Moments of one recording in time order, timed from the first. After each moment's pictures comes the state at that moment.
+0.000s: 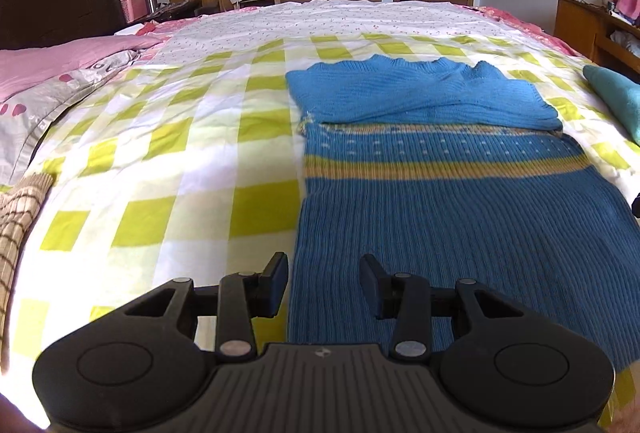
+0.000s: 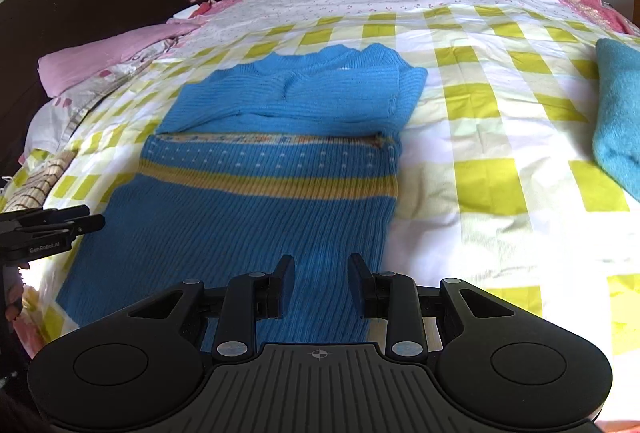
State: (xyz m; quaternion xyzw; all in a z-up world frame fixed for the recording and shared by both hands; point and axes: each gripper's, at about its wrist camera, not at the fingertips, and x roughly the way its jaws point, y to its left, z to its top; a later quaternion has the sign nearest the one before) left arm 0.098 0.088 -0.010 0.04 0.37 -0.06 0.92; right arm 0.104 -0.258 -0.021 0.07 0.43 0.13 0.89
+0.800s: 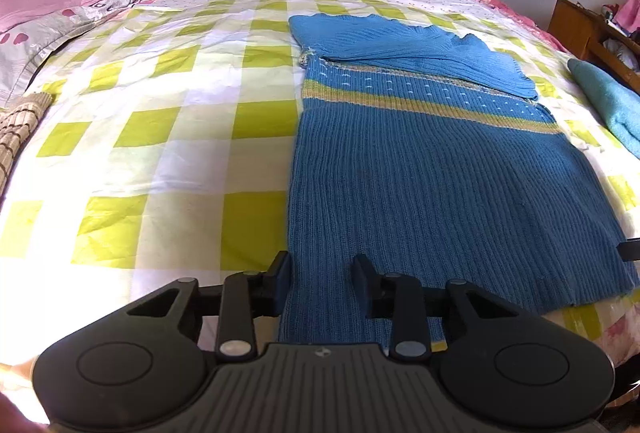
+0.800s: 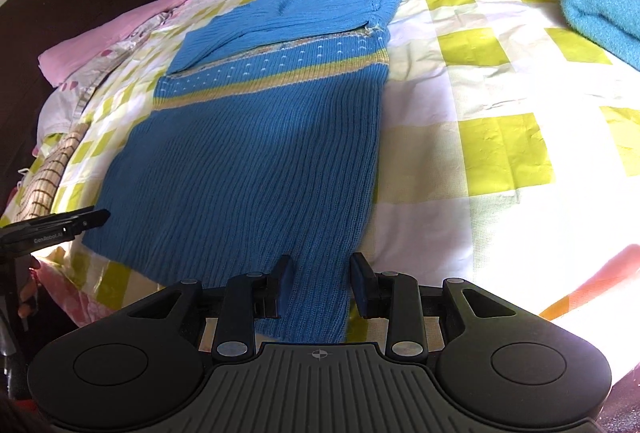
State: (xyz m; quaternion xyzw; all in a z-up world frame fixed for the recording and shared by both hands) left arm 0.053 0.110 -0.022 -0.02 0.42 -0.08 0.90; right arm 0.043 -0.269 -0.050 0.14 0.48 0.14 0.86
